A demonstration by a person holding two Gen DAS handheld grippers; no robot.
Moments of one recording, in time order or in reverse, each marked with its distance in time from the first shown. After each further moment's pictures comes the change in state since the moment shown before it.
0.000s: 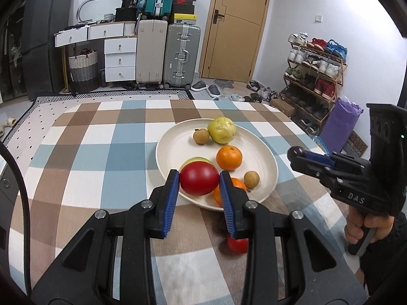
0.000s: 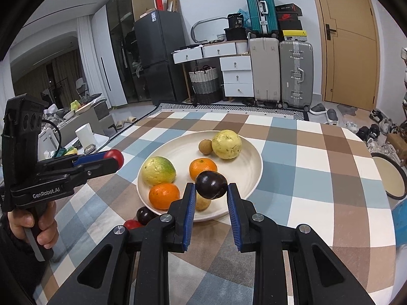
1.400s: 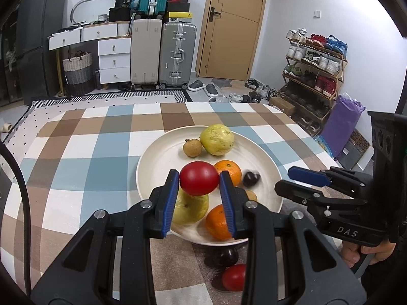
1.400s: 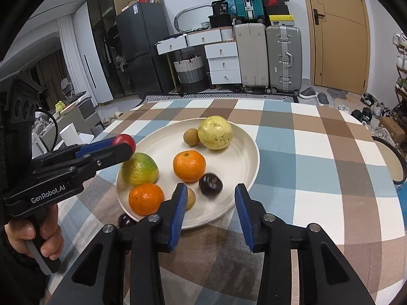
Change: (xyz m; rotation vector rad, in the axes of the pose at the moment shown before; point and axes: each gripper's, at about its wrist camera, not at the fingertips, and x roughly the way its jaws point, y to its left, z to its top) left arm 0.049 -0.013 0.020 0.024 0.010 -0.019; right arm 0.034 -0.008 0.002 0.063 0.065 -0.066
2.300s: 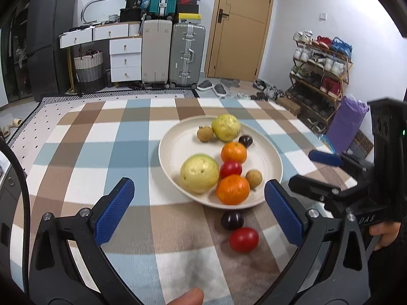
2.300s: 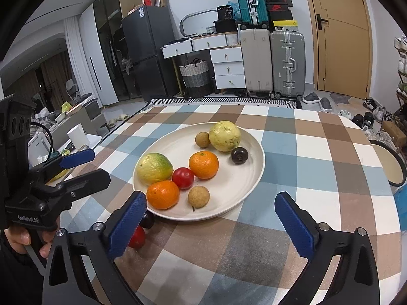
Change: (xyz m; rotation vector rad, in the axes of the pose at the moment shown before) left arm -0.051 0.006 -0.029 -0.015 0.004 0.052; right arm -0.022 0.013 -0.005 -0.020 -0.017 0.027
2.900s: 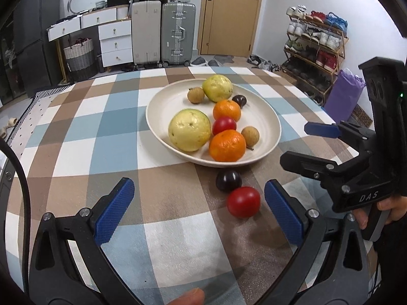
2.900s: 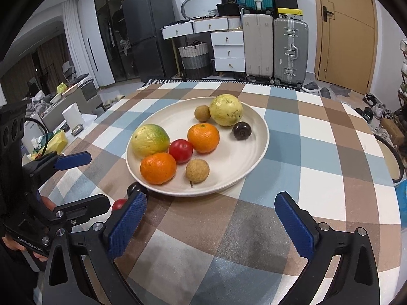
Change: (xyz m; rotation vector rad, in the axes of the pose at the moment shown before) left arm 0.018 -0.012 -0.031 0.063 0.134 -0.016; right arm 0.012 0.007 -0.016 -0.038 0.107 -0.028
